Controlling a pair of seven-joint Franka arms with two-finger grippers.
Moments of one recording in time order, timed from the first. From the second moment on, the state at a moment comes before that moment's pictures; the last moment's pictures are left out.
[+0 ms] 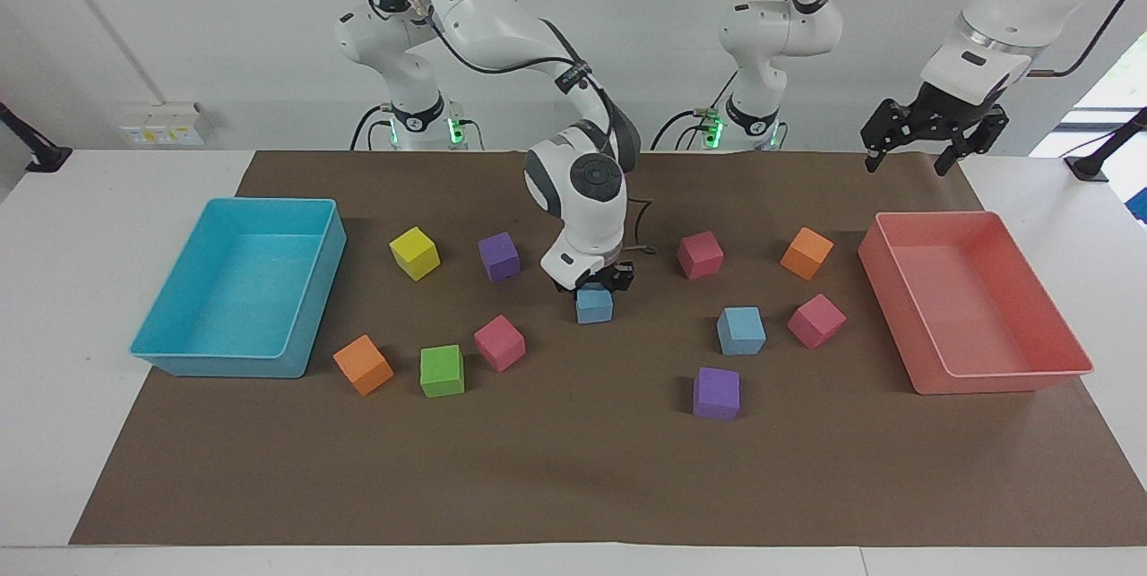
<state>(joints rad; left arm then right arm) -0.07 -0.02 -0.01 -1.55 0.00 1.53 0.05 0.65 0.55 -0.04 -1.62 0.09 2.13 0.56</state>
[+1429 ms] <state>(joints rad) -0.07 -0.02 -0.02 -1.55 -0.01 1.63 0.05 0.61 0.39 -0.05 -1.63 0.09 2.12 0.56</state>
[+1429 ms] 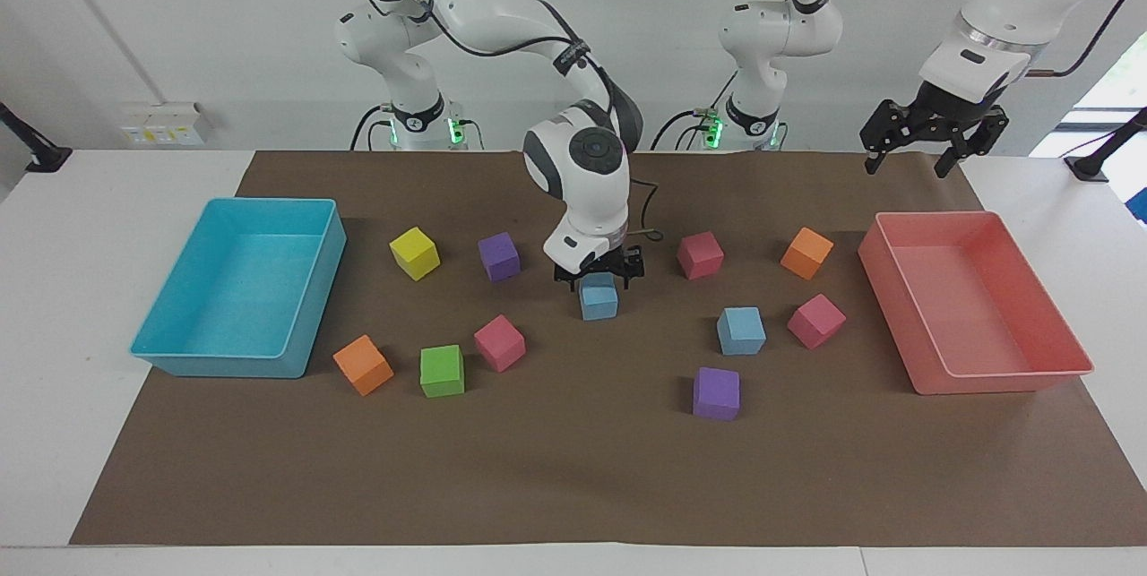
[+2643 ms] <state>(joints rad) -0.12 0.18 -0.03 -1.60 -0.02 1.93 -0.01 0.36 0.28 -0.05 -1.82 0.72 2.08 0.06</state>
